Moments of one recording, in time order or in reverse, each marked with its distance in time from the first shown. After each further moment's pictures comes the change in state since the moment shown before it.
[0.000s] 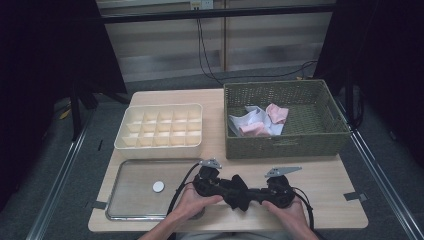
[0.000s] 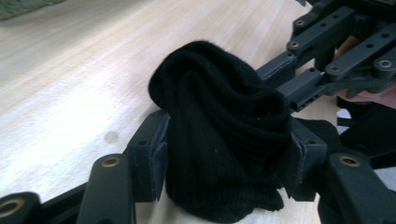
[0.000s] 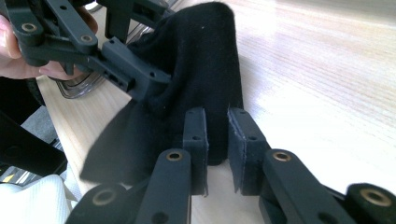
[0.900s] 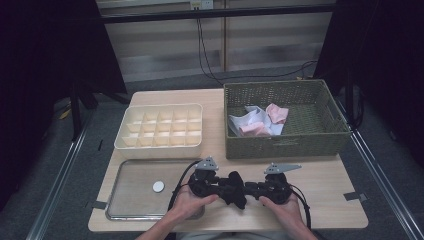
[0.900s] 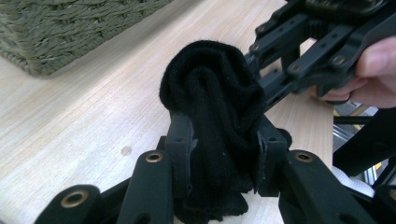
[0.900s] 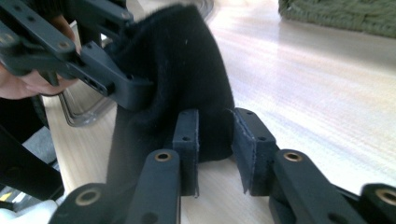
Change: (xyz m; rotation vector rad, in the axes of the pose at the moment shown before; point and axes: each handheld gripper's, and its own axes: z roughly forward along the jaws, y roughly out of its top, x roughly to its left) left arm -0.016 0.005 -0.024 -0.058 0.081 0.135; right arm -0.004 0.007 0.006 -0.107 0.032 -0.016
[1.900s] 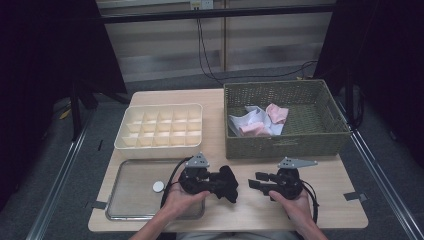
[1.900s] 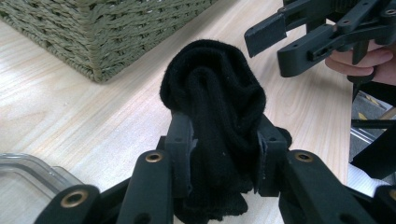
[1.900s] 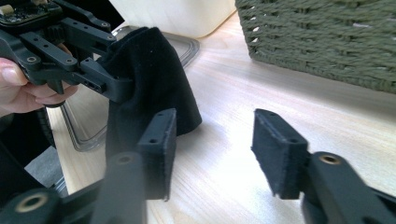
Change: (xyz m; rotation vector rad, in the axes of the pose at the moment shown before) left arm 0.005 0.003 -0.027 -0.023 0.084 0.020; right arm -0.010 0.009 -0.028 -0.118 -0.015 0.014
